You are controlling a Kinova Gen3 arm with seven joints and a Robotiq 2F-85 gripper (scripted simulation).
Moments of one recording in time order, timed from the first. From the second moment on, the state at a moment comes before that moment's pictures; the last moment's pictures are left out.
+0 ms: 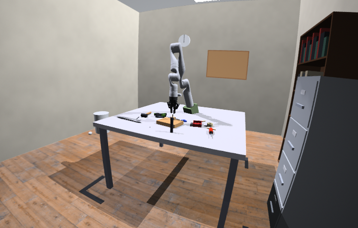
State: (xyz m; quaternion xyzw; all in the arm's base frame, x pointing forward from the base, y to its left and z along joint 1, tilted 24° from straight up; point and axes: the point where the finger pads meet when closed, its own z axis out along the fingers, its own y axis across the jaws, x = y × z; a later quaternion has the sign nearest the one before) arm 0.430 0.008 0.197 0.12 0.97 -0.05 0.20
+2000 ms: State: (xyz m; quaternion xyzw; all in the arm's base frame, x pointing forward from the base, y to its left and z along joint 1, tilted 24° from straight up) arm 0.443 0.003 0.166 0.12 0.97 -0.05 0.20
